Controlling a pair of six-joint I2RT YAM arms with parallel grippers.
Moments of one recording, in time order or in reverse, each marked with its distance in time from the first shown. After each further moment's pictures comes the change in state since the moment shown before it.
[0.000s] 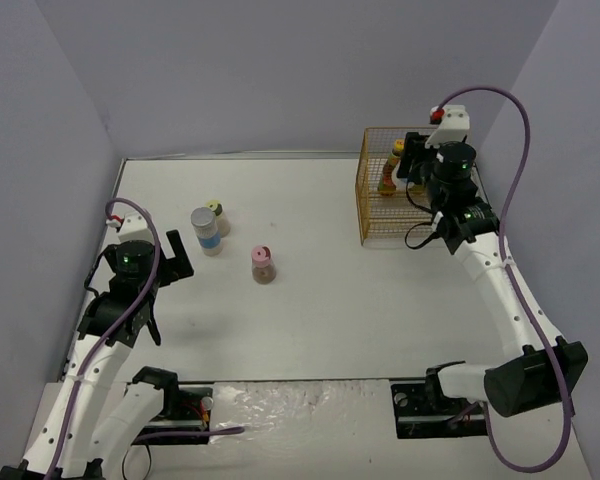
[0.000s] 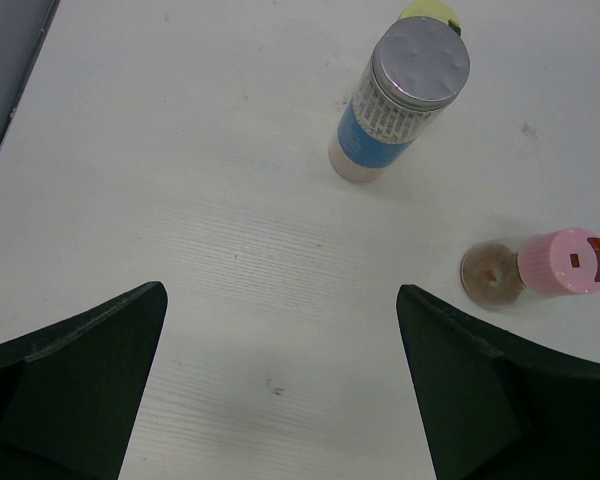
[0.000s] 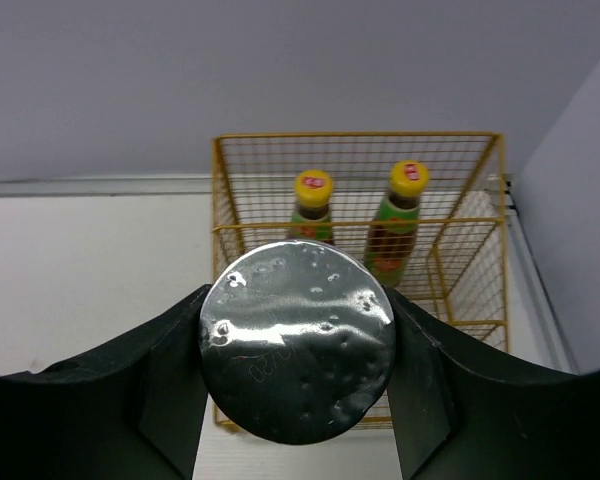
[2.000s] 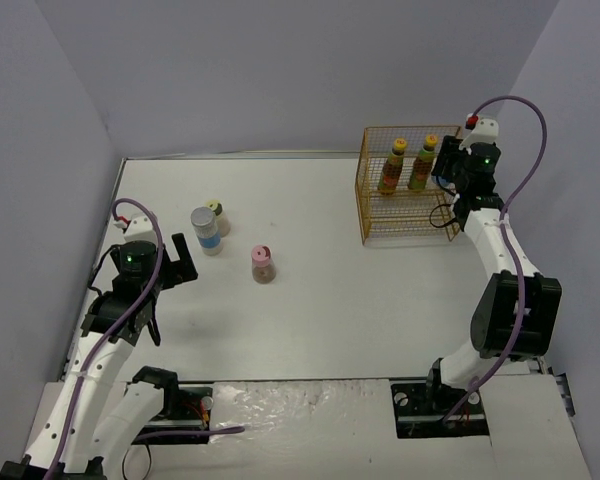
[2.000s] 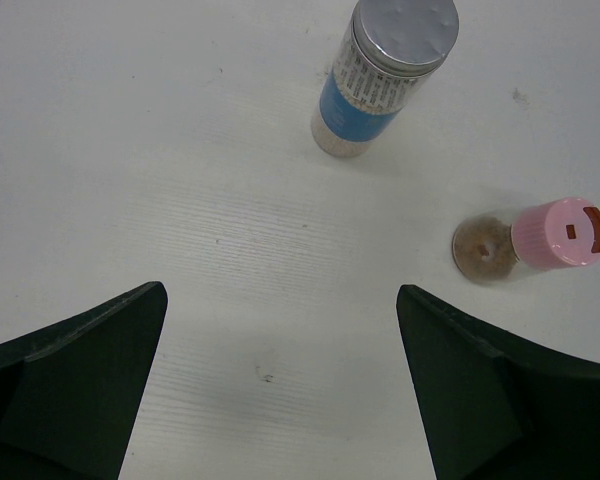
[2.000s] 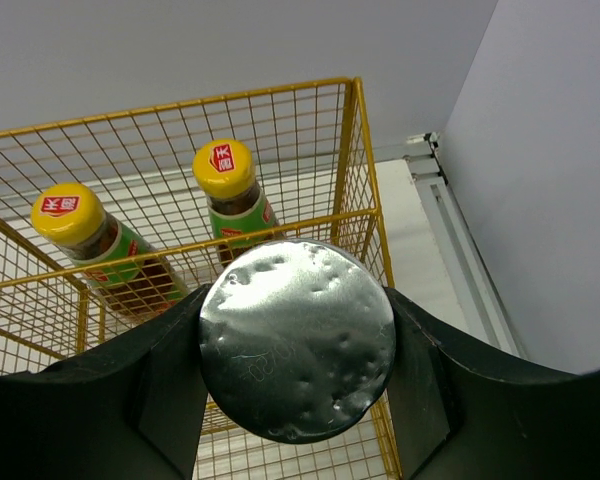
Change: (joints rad) left arm 0.006 0.012 -0.026 0.001 0.066 0.000; right arm -0.347 0.292 -0.080 0.310 -0.179 -0.012
